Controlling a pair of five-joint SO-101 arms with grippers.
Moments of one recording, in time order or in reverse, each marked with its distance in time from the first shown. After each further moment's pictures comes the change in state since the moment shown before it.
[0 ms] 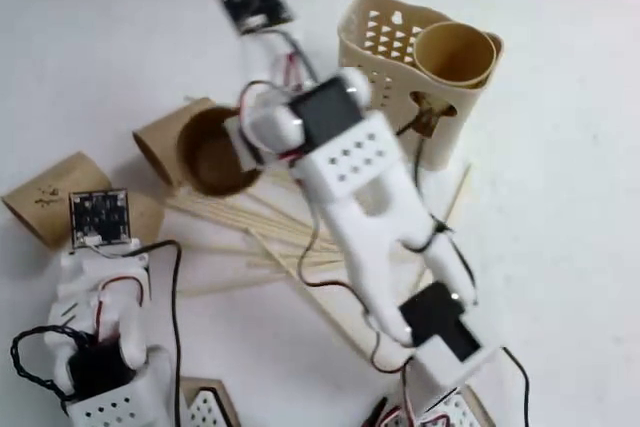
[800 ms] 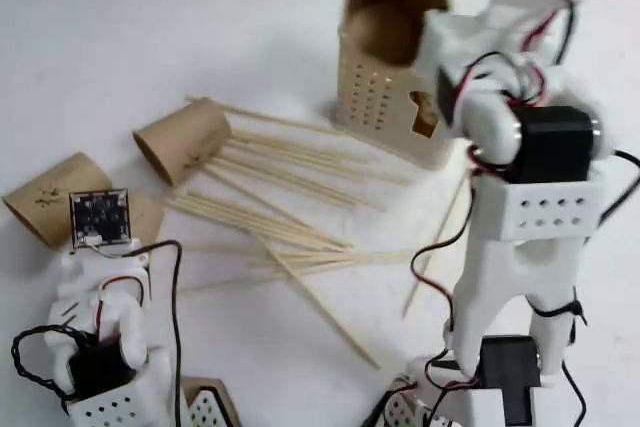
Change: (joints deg) left arm 0.0 0.0 0.0 0.0 0.0; right arm 33.1 -17.6 -0.1 -14.1 0.0
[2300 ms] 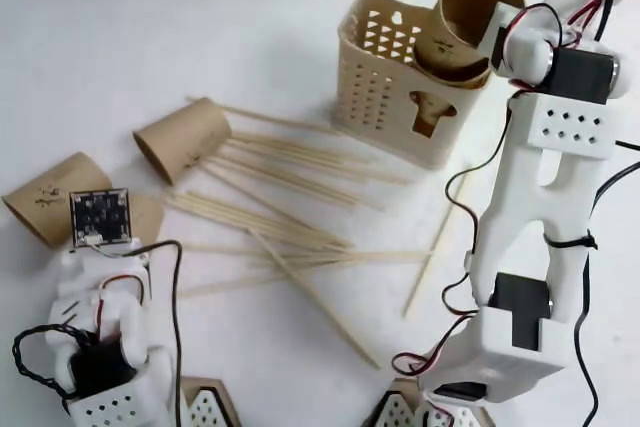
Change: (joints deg) left arm 0.0 0.0 0.7 -1.6 0.0; right arm 12.0 17.3 -0.3 -4.2 0.0
